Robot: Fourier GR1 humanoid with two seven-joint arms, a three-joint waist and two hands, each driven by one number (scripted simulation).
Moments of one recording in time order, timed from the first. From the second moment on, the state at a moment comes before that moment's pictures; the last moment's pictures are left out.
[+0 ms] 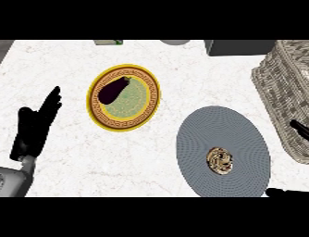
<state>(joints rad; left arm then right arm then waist) -0.16 0.47 -0.23 -1.42 0.19 0.26 0.19 0.21 -0.51 0.02 -1.74 0.02 -0.02 -0.60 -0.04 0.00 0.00</state>
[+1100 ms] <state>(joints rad) -0.21 0.41 -0.15 -1.35 0.12 0.17 0.19 0.41 -0.70 -0.11 -2.01 0.15 0.37 -0.31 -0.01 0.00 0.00</state>
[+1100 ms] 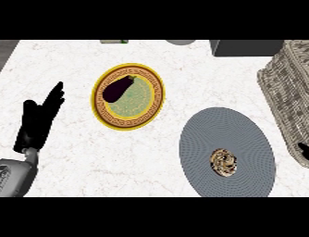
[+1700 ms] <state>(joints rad) -0.21 0.35 -0.10 -1.39 0.06 0.13 0.23 0.31 -0.50 -0.05 -1.90 0.35 0.34 -0.31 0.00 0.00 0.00</state>
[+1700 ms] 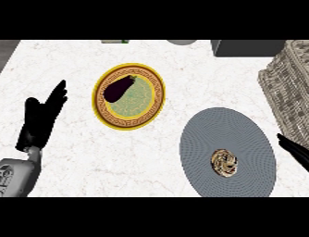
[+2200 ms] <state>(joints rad) -0.22 0.31 -0.04 -1.36 0.00 0.07 0.21 0.20 -0.36 0.02 -1.75 0.51 0.31 -0.33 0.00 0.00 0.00</state>
